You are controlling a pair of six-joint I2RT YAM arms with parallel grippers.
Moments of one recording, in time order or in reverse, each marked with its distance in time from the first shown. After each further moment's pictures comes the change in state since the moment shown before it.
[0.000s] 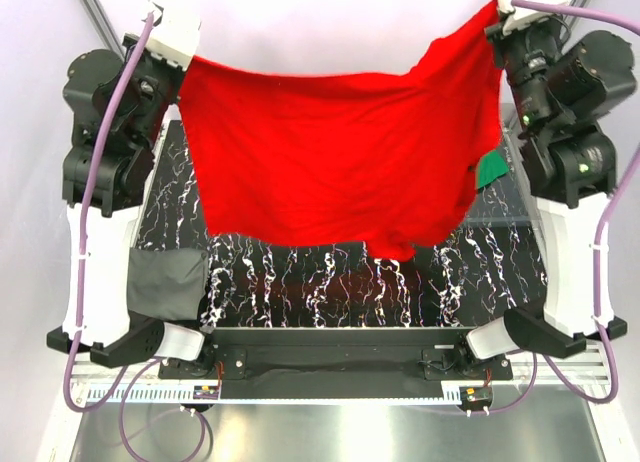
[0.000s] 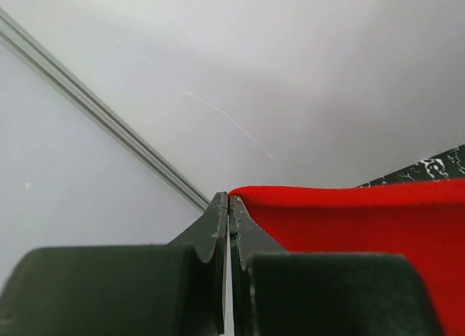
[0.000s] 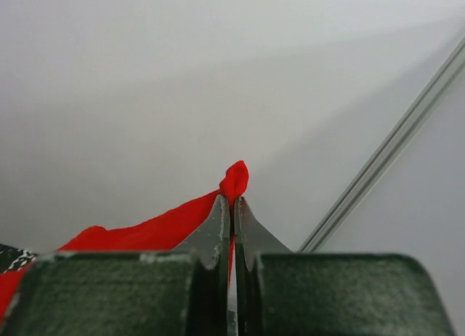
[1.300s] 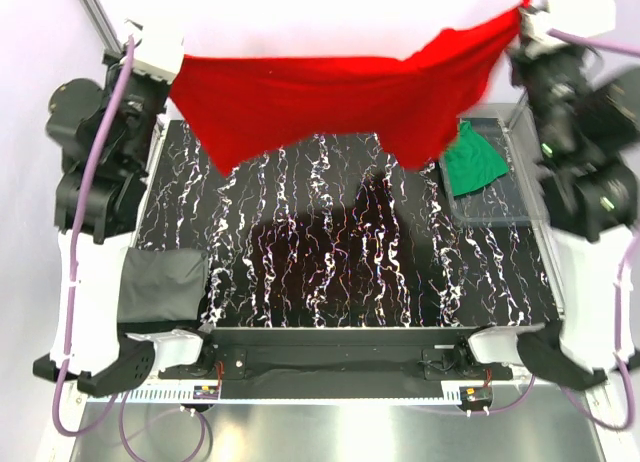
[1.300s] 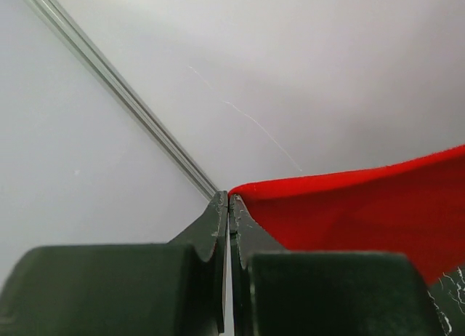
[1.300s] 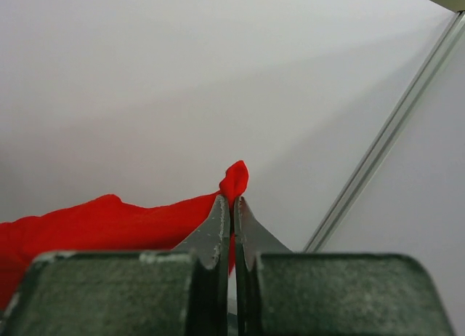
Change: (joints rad) left arm 0.000 -0.133 -0.193 0.184 -0.055 0.045; right arm 0.019 -0.128 -0.137 0.088 0.024 -0.005
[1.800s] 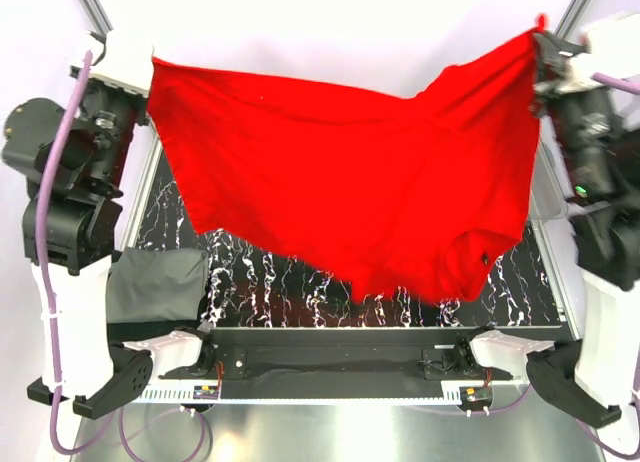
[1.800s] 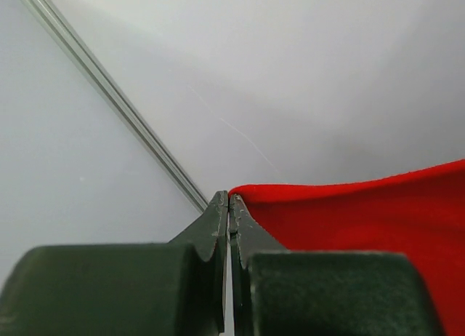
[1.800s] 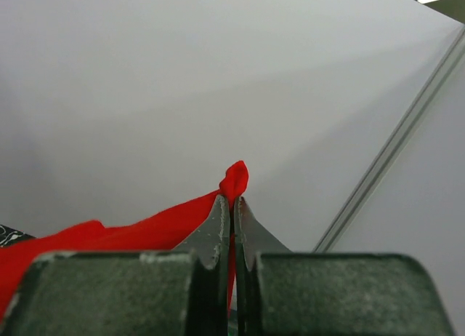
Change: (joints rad) left arm 0.026 -0.056 0.080 -0.101 0.100 -0.061; right arm 0.000 -0.135 -0.026 -0.111 -0.084 0.057
